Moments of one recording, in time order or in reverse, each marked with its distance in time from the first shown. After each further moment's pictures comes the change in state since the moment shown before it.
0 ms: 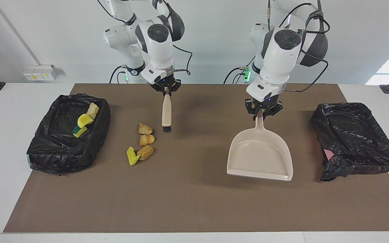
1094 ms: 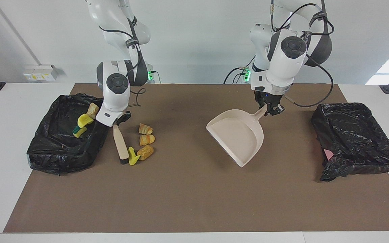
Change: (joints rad) left arm -0.048 -0.068 -0.017 -0.217 0.020 0.068 0.703; right arm -0.253 0.265 0.012 0.067 -0.253 0.086 -0.429
